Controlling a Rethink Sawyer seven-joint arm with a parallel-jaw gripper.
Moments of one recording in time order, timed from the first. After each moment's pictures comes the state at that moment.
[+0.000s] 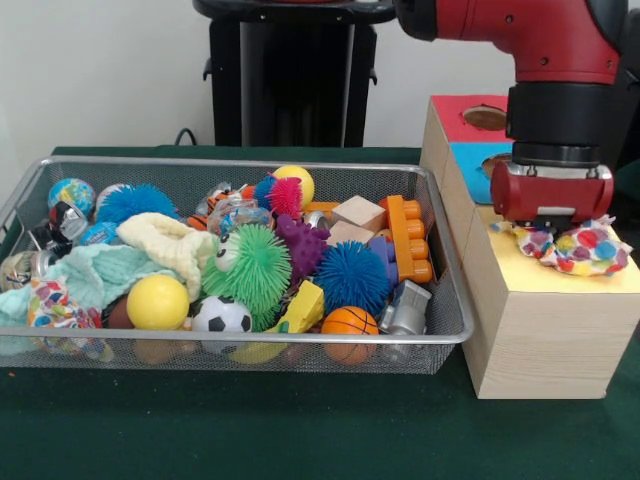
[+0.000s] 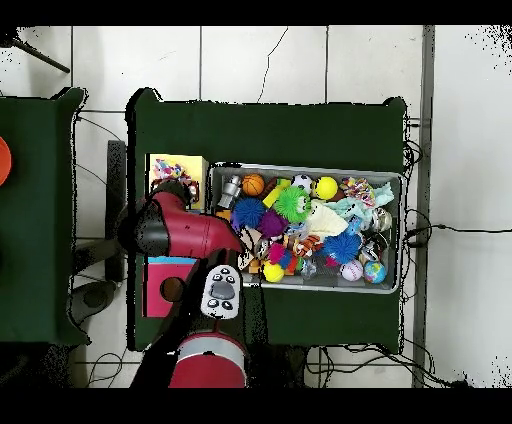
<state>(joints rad) 0.14 -0.47 -0.09 1.62 0.29 -0.01 1.57</state>
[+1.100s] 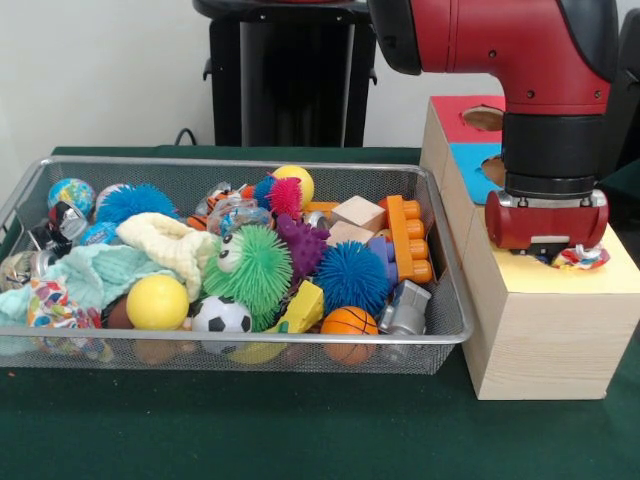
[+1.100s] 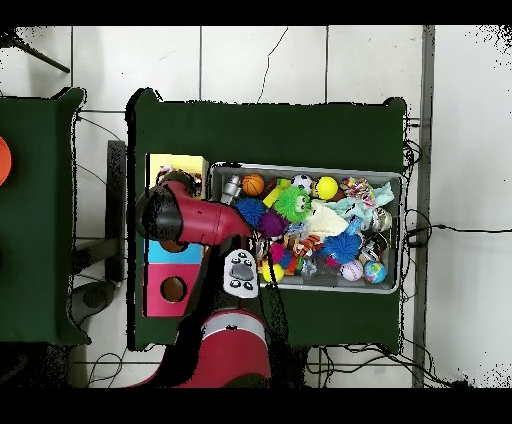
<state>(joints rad) 0.07 -0.44 -0.02 1.57 0.29 0.05 1.57</state>
